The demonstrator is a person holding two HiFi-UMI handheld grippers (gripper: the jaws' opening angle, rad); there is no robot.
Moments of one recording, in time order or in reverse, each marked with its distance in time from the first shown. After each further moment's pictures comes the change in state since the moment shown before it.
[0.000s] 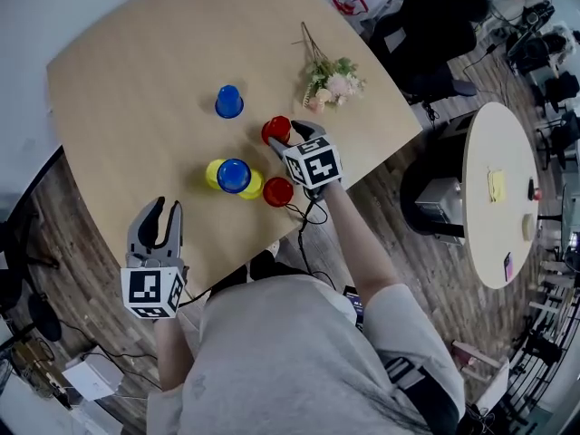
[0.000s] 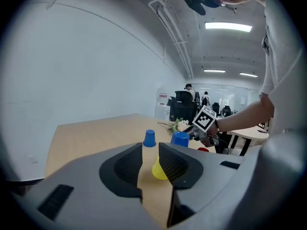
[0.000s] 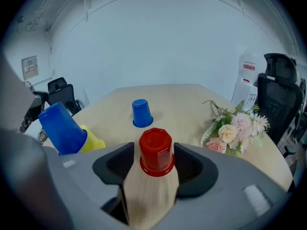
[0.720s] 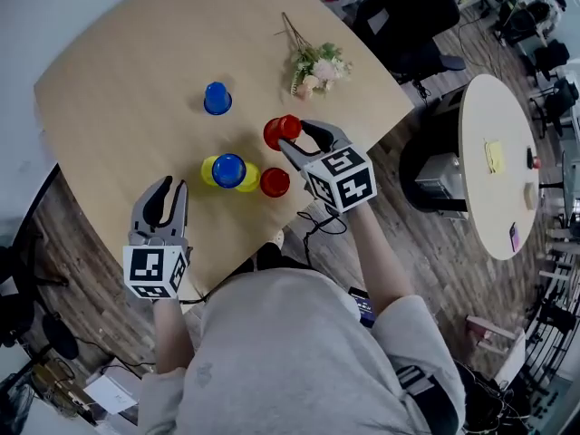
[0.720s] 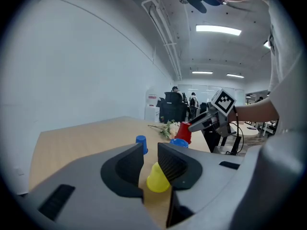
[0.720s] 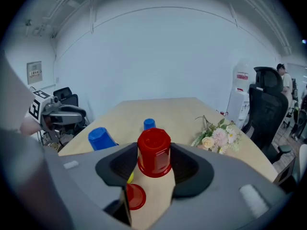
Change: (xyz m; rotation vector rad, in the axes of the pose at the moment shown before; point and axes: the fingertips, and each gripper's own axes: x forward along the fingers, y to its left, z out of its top) left arm 0.034 -0.011 0.021 0.064 -0.018 -0.136; right arm -0.106 0.027 0.032 0.009 -0.125 0.003
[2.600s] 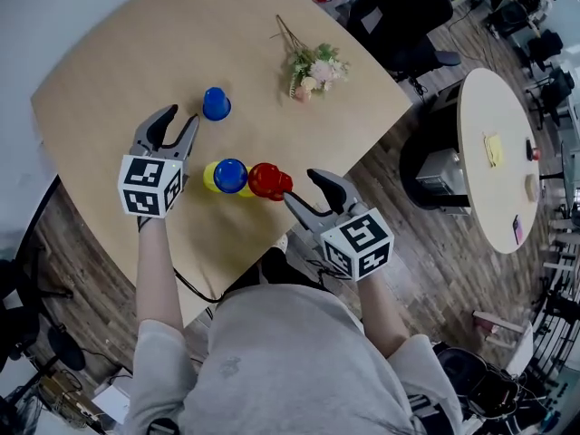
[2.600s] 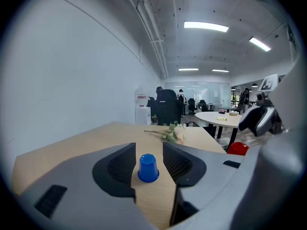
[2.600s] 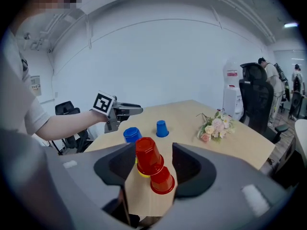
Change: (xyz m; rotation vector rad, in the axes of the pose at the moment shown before) left arm 0.124 0.036 0.050 0.137 0.006 -0.129; right arm -0.073 0.067 -0.023 0.123 -0.111 -0.005
